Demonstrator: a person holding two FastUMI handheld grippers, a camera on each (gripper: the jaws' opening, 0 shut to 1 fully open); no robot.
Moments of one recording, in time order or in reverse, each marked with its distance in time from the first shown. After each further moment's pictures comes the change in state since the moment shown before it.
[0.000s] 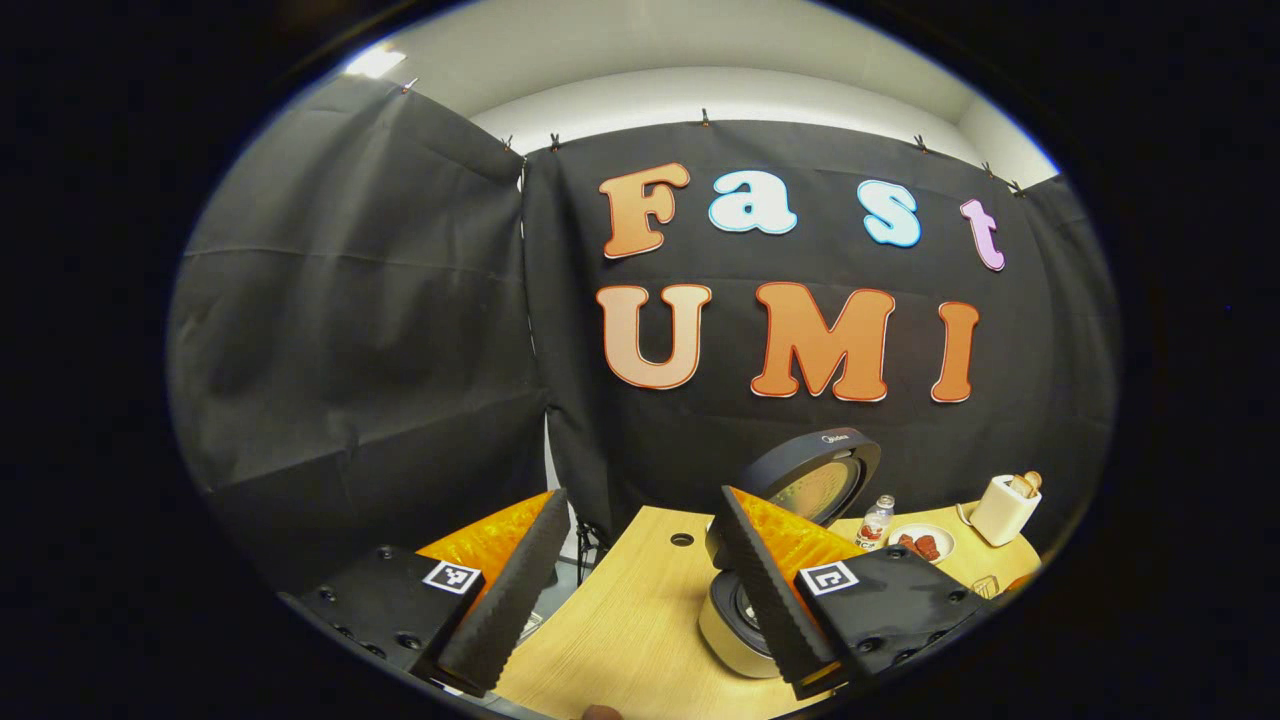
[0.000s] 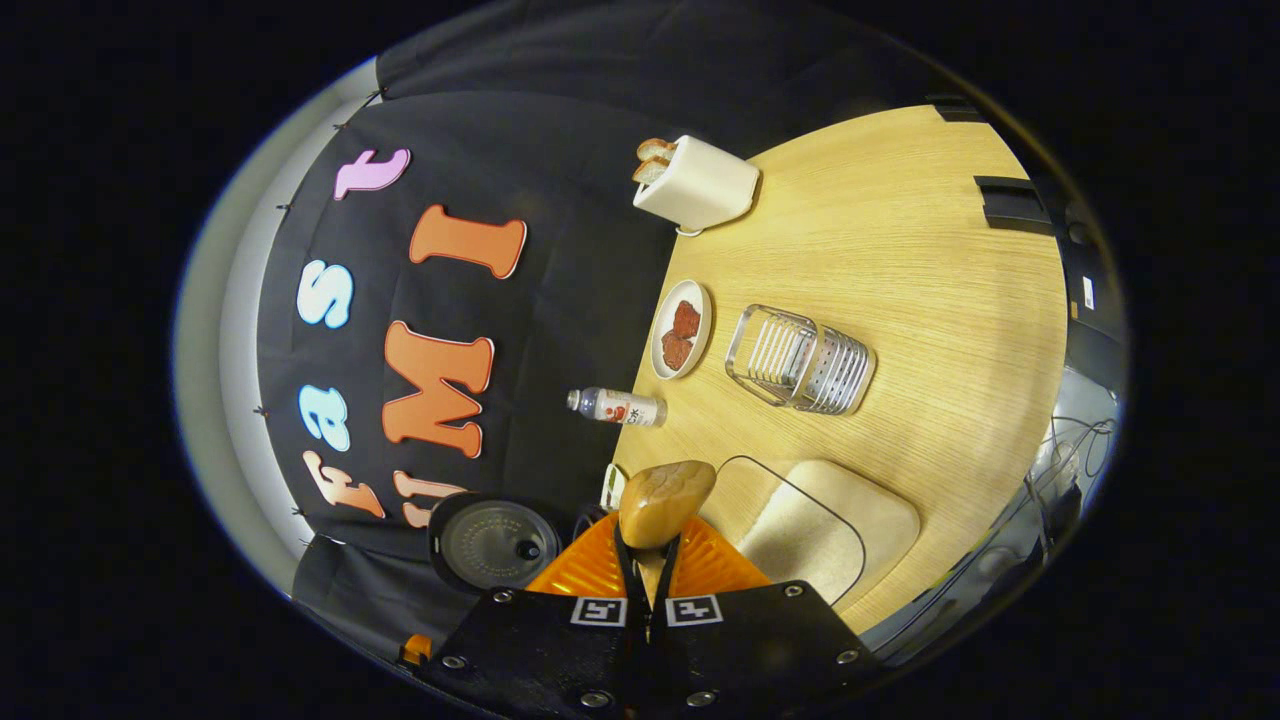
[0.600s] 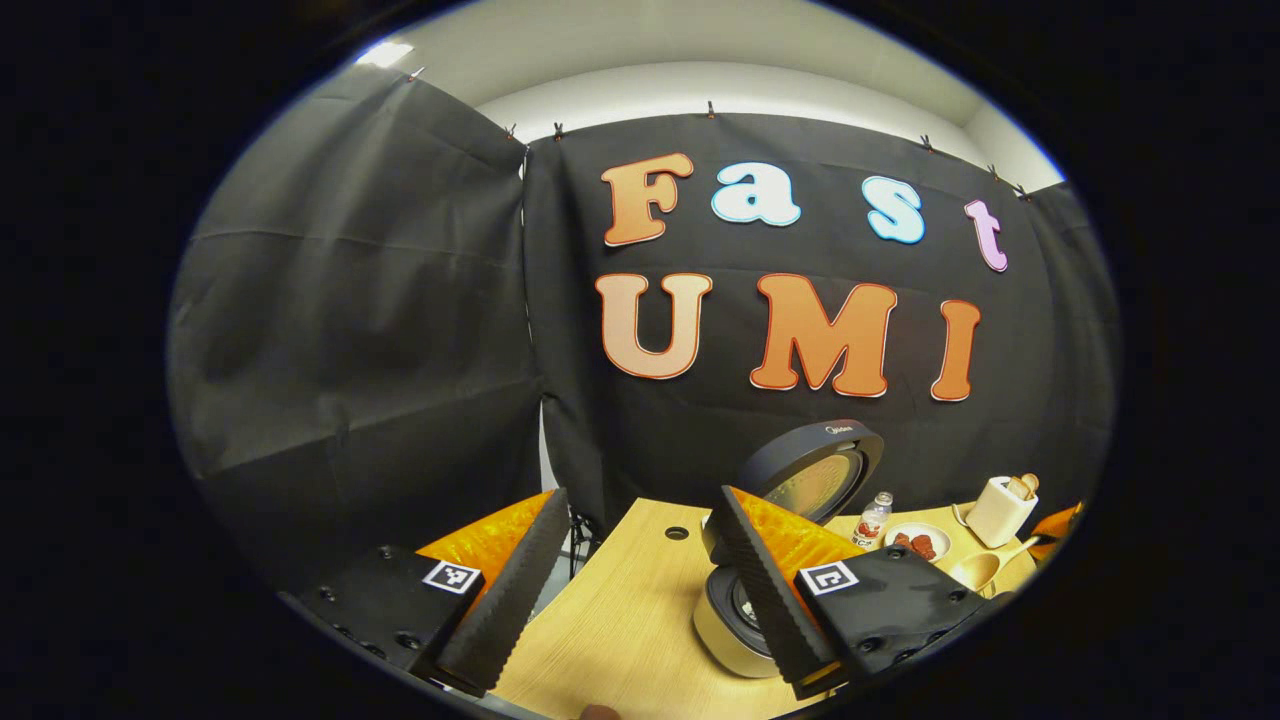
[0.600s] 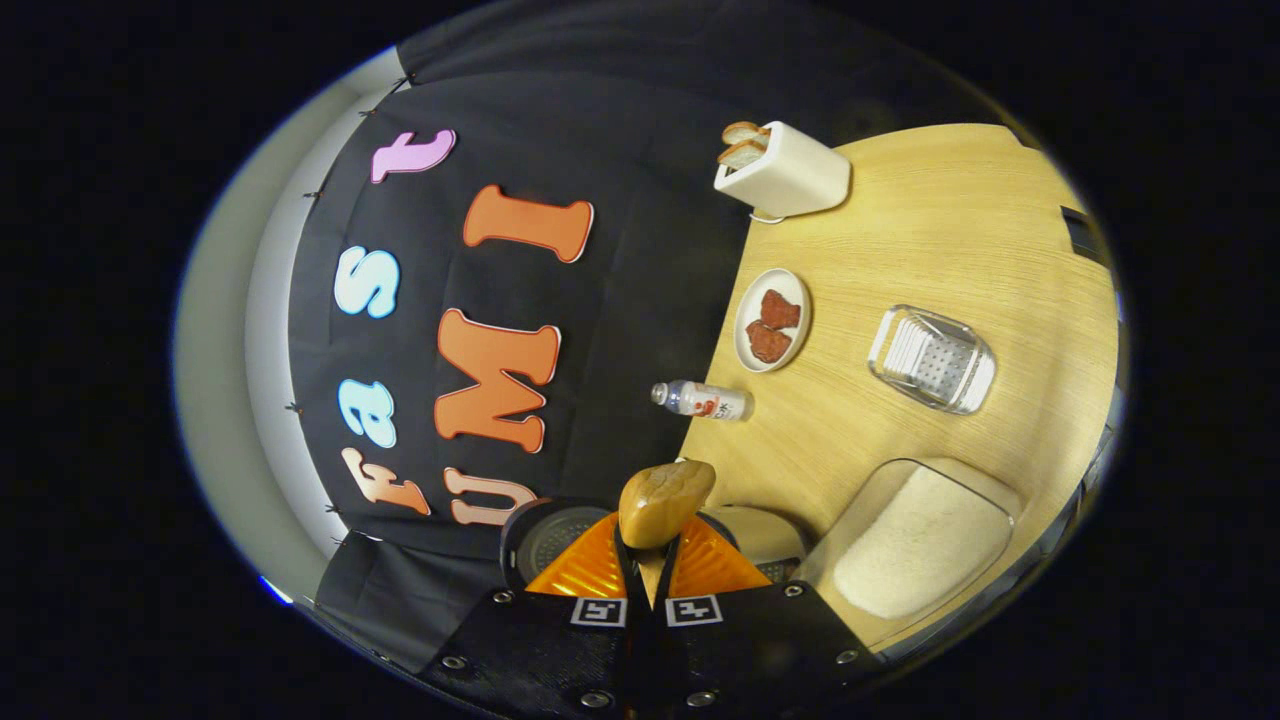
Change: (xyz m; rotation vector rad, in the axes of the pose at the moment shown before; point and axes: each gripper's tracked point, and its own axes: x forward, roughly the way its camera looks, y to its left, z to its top) left arm 0.011 0.005 -0.015 -0.016 0.022 -0.001; right arm 0.041 0.124 0.000 -0.037 0.047 0.148
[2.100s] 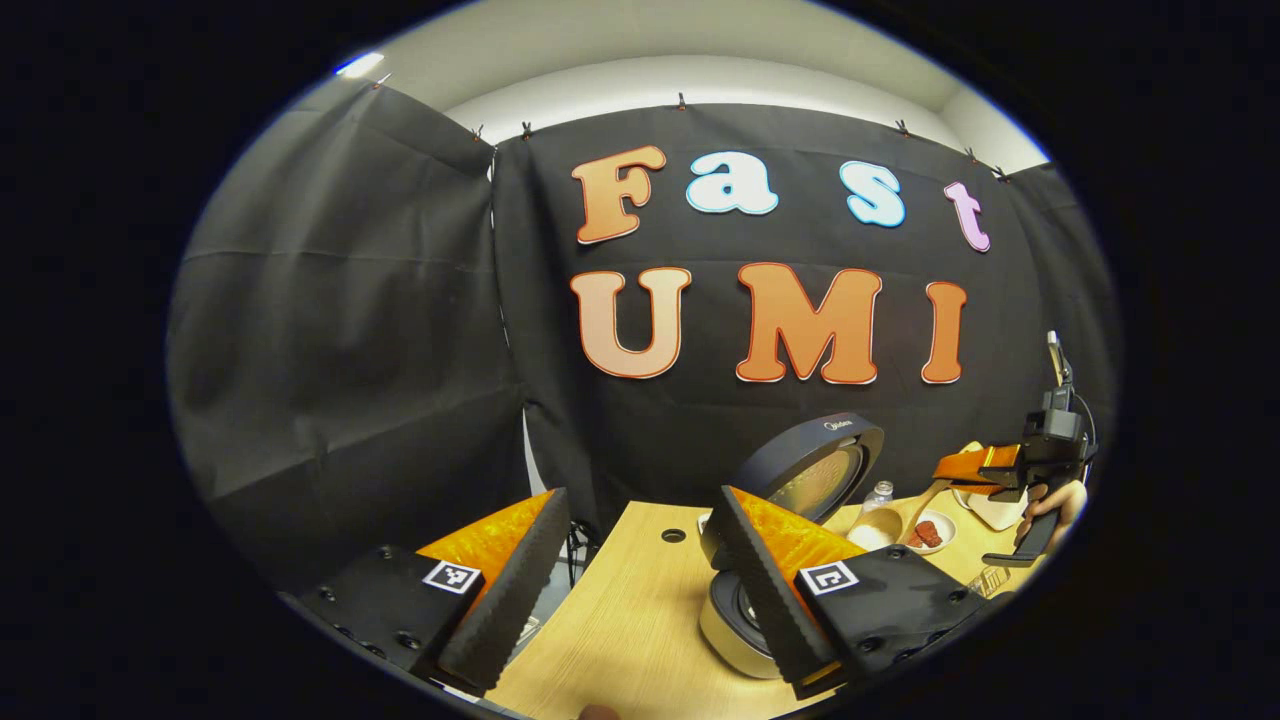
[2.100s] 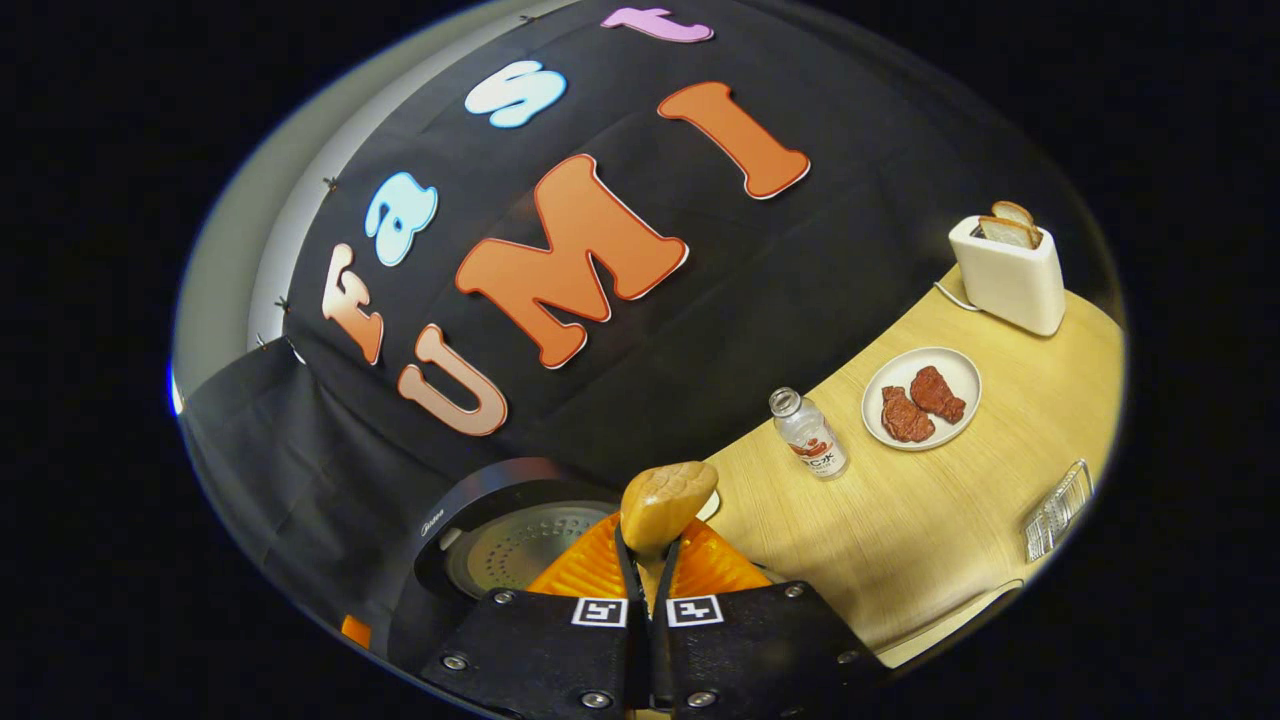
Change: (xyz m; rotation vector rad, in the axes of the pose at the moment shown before) left arm 0.025 -0.013 0.002 0.045 0.014 -0.064; right arm 0.152 0.080 -0.073 -0.655 0.058 -0.013
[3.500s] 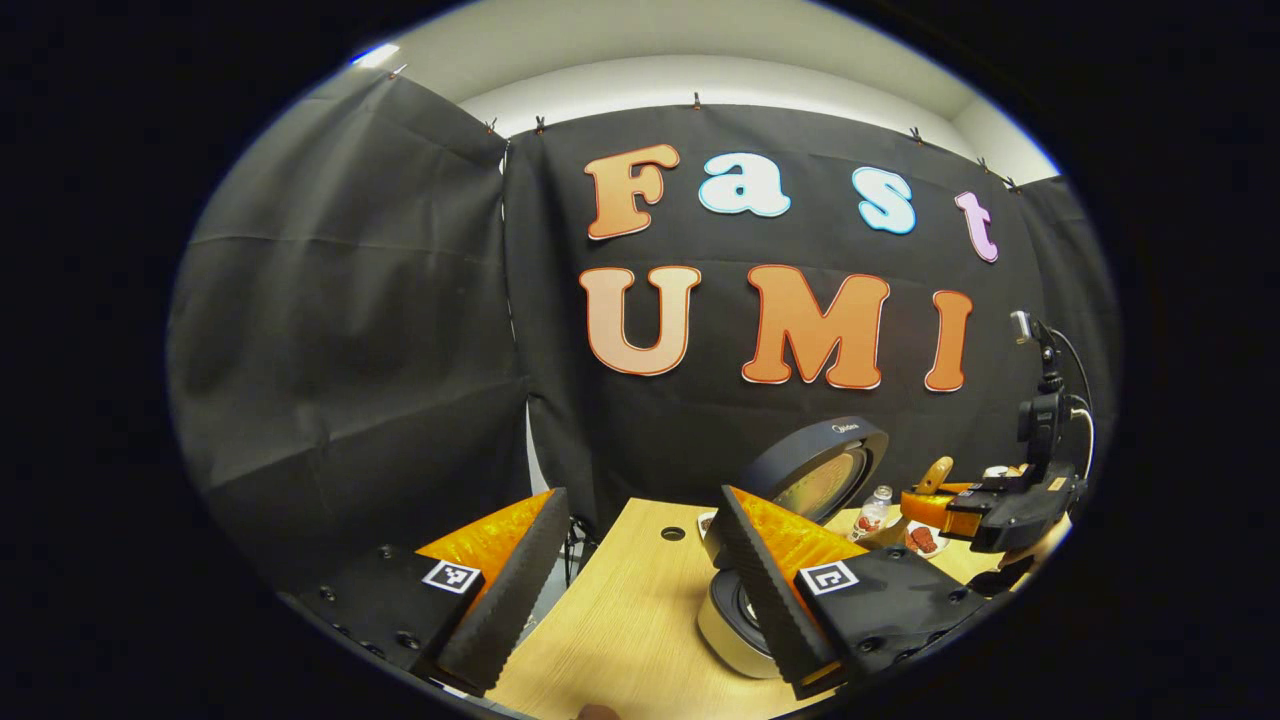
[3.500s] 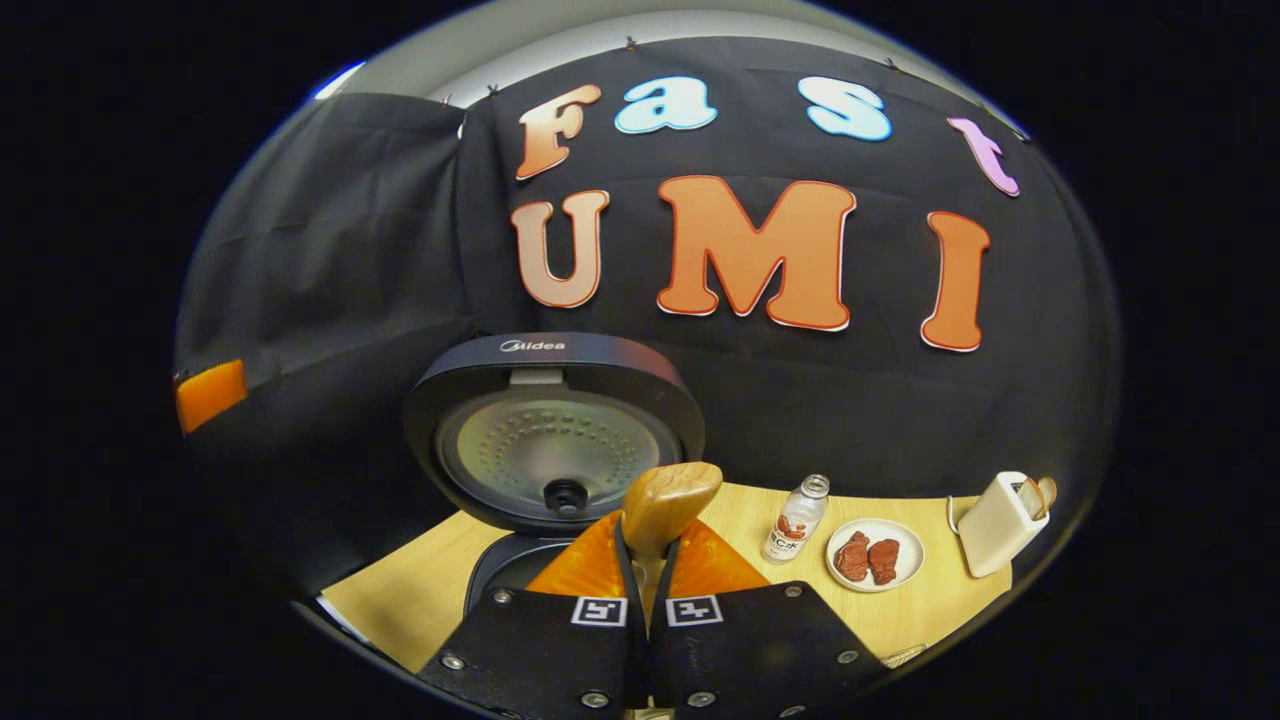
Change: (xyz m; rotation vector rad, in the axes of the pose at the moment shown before) left arm -0.006 0.013 0.002 -0.017 0.006 0.018; right arm -0.012 0.053 -0.052 -0.819 0.012 0.096
